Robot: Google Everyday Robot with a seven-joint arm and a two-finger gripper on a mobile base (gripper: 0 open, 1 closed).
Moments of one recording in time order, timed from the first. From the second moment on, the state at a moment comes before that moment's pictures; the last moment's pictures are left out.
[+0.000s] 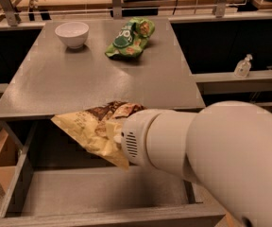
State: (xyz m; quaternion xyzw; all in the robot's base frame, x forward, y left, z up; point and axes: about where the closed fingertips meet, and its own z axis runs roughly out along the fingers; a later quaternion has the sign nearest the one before) arm 0.396 0.044 0.904 -0.18 0.86 0.25 0.40
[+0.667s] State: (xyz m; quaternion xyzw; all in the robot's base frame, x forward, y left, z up) arm 0.394 -0.016 0.934 -0.14 0.86 0.21 0.44
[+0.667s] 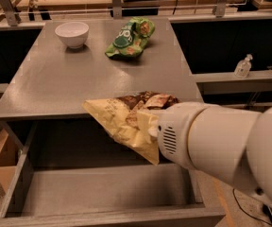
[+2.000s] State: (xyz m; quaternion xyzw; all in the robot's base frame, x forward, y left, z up) arm 0.445 -0.053 0.984 -0.18 0.84 0.18 0.48
